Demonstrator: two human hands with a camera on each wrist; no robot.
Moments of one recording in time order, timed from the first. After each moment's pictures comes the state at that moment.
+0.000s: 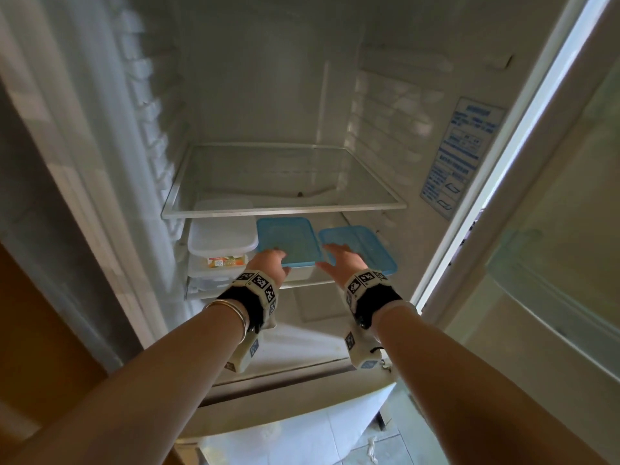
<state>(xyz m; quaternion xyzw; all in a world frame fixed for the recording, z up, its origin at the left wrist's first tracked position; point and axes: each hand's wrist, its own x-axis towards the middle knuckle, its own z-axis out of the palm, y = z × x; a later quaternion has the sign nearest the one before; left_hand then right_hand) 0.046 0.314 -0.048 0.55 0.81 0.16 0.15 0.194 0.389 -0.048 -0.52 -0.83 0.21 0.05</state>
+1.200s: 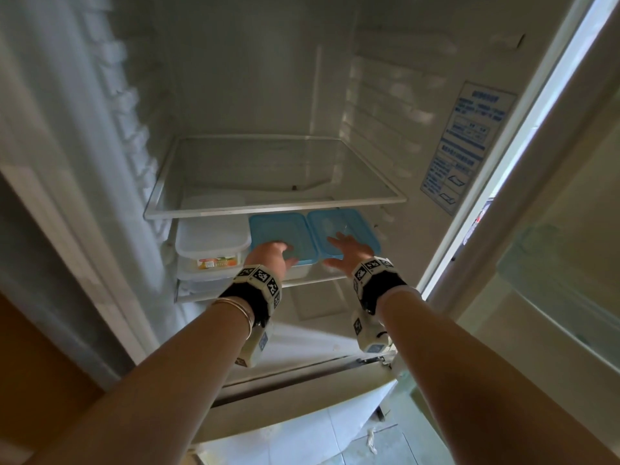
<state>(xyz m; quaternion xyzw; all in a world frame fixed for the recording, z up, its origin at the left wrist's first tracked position) 0.046 0.339 -0.052 0.53 0.80 0.20 0.17 0.203 0.429 -0.057 -0.52 -0.84 0.16 -0.05</state>
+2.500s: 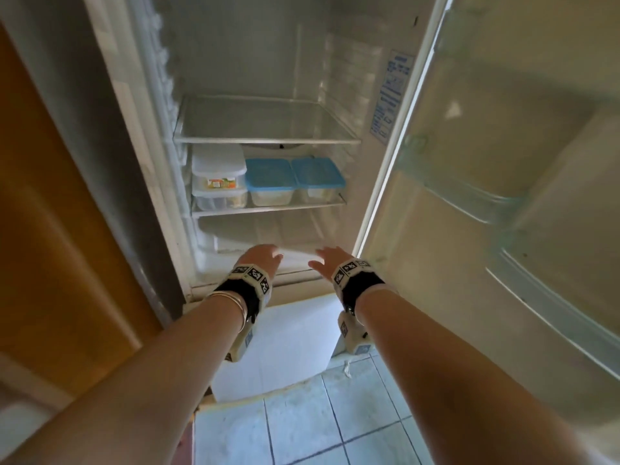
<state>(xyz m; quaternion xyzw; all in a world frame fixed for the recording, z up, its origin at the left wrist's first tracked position) 0.148 0.124 -0.067 0.56 0.80 0.12 0.20 0.293 0.205 -0.078 -0.51 -0.84 0.15 -0.14</state>
